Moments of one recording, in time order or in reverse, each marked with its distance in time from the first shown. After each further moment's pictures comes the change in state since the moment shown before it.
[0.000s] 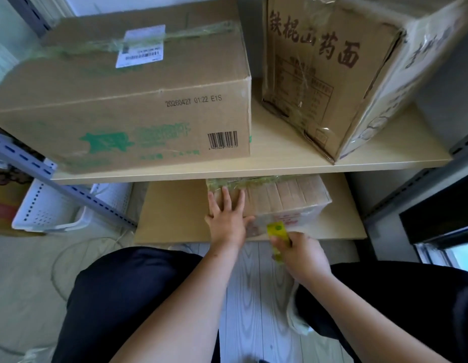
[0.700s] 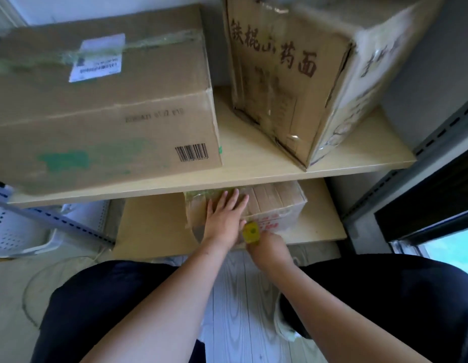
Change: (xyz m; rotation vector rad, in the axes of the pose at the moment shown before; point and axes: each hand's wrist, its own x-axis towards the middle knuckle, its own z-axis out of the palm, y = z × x) left_hand 0.025 0.027 -0.005 0.165 -0.023 0.320; right_hand 0.035 -0.011 0.018 -0.066 -0.061 0.063
